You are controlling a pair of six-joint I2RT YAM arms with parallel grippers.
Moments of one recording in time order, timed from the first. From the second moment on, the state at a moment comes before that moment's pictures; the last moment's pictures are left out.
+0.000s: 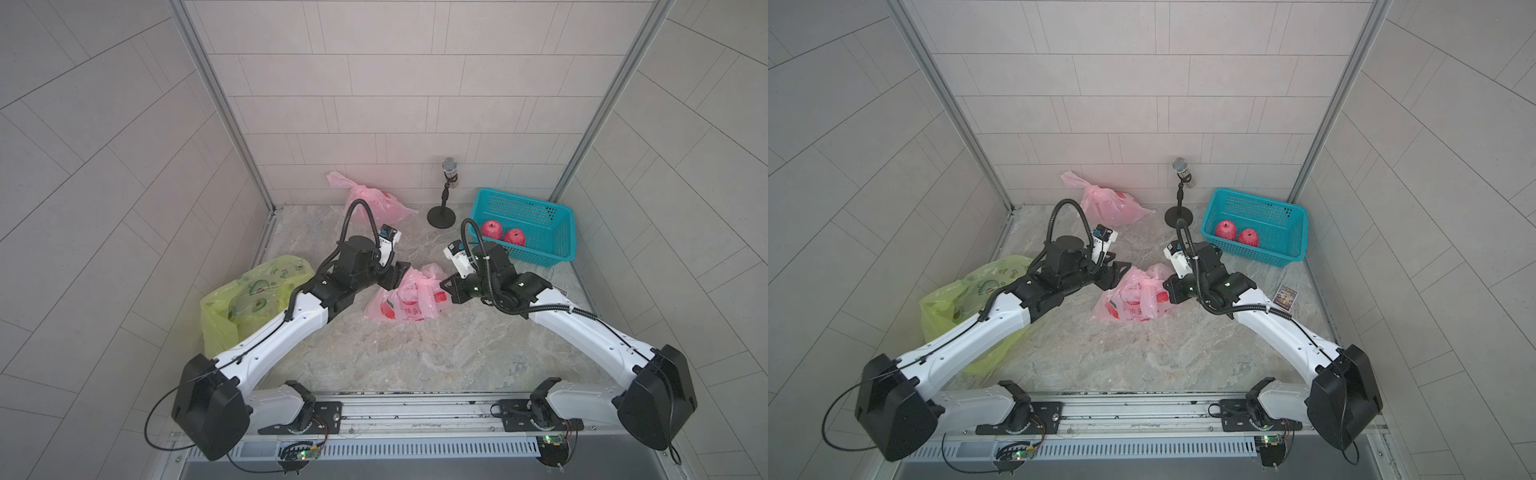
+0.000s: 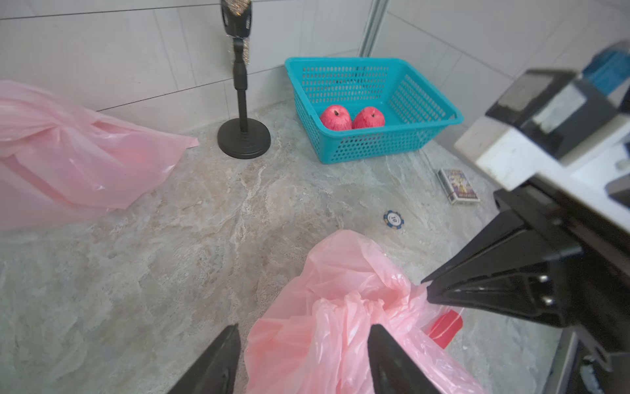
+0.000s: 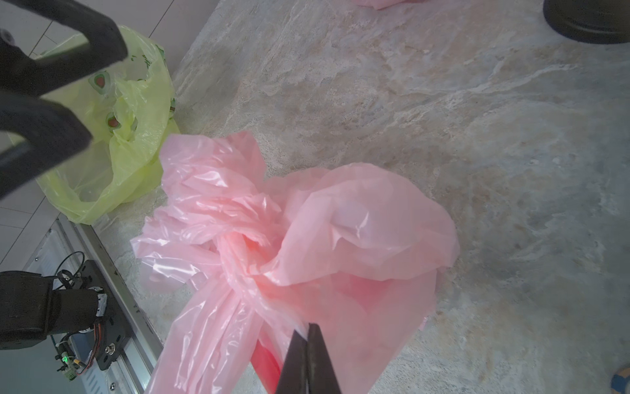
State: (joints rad) left arm -0.61 1.28 1.01 -0.24 0.17 -0.03; right arm 0.52 1.26 0.97 -0.47 -0.29 0.22
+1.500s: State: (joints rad) left arm -0.63 1.33 1.03 -0.60 -0.01 0.12; right arm 0.39 1.25 0.92 -0.50 -0.21 0.33
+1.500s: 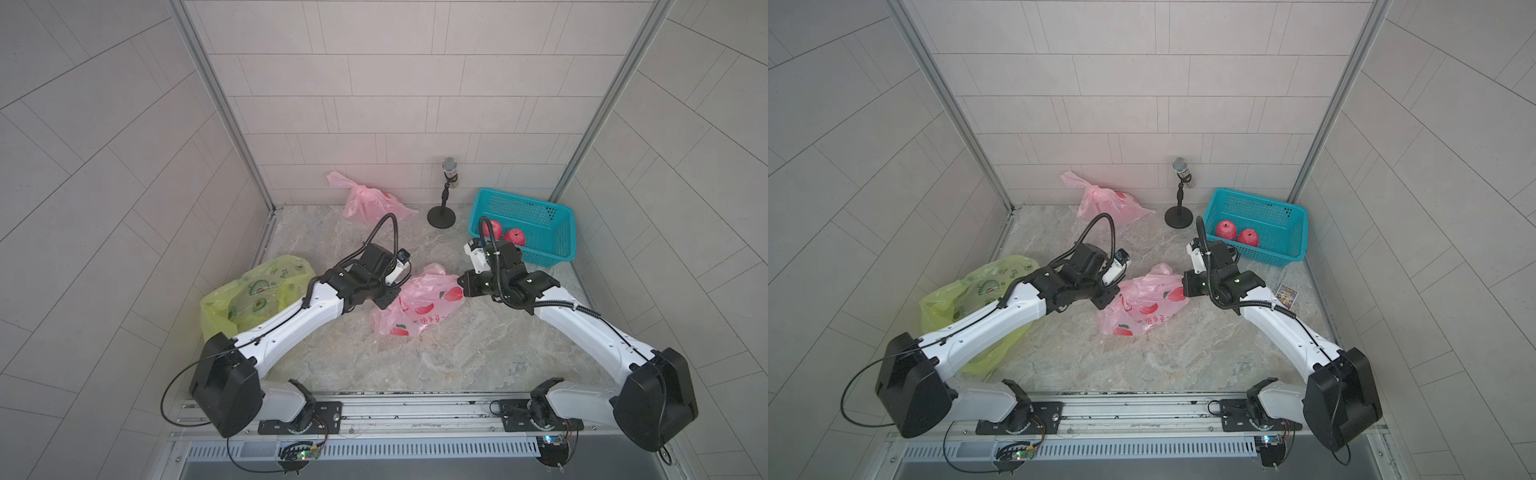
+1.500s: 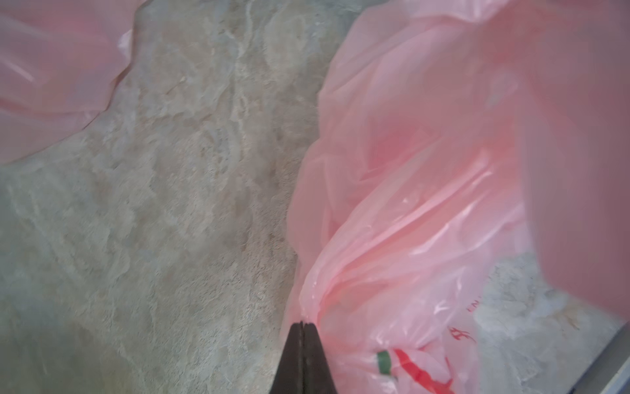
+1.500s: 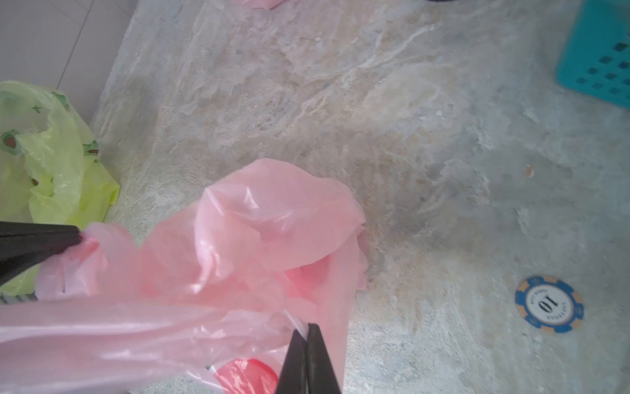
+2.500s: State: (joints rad) left arm -0.54 1.19 0.71 0.14 0.02 -0.12; right arm 0.53 1.11 1.03 -0.77 -0.22 0.29
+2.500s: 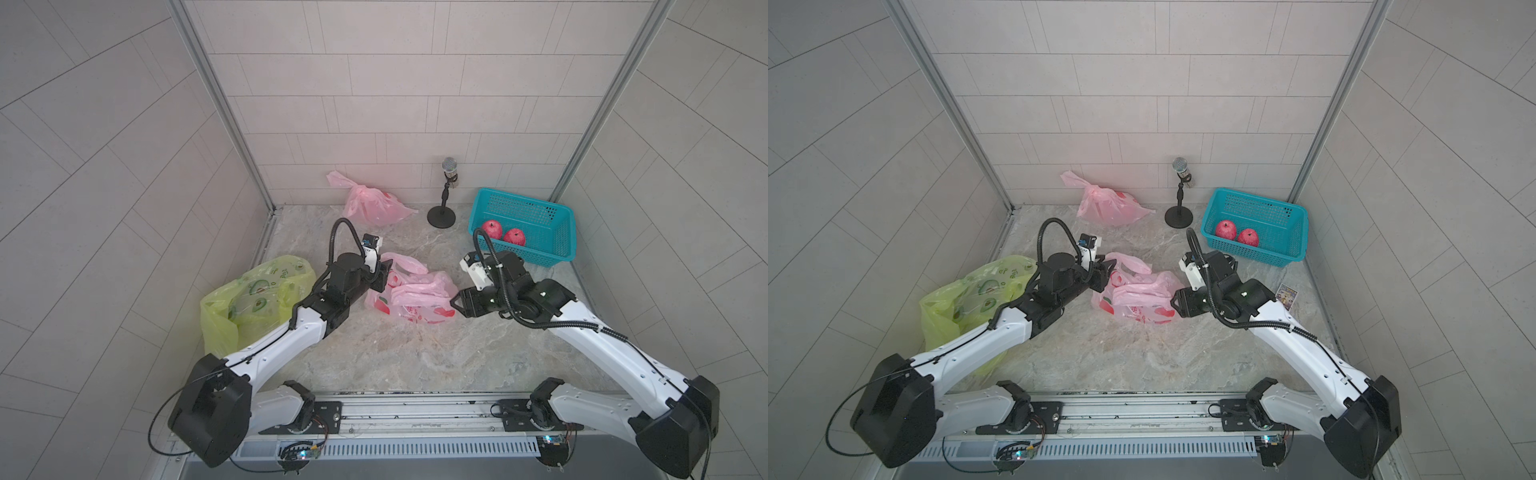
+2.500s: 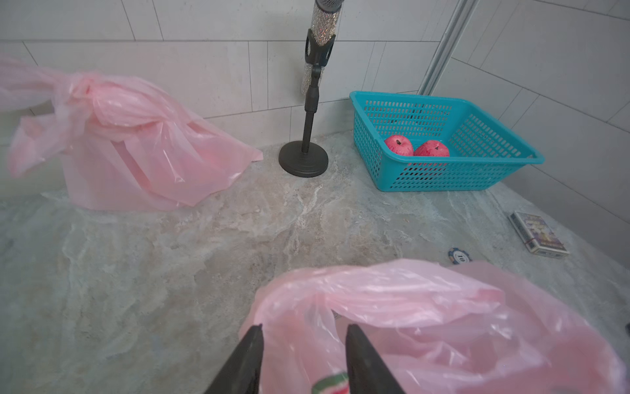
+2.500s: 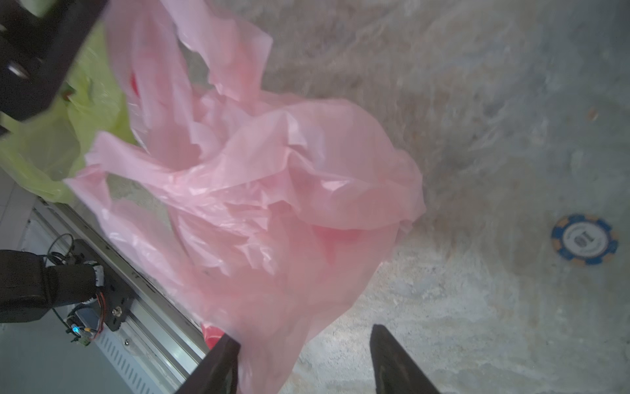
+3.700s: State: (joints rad) left arm -0.58 1.18 0.67 -0.05 0.21 -0.51; right arm 0.63 1.60 1.24 -0.70 -0.41 0.12
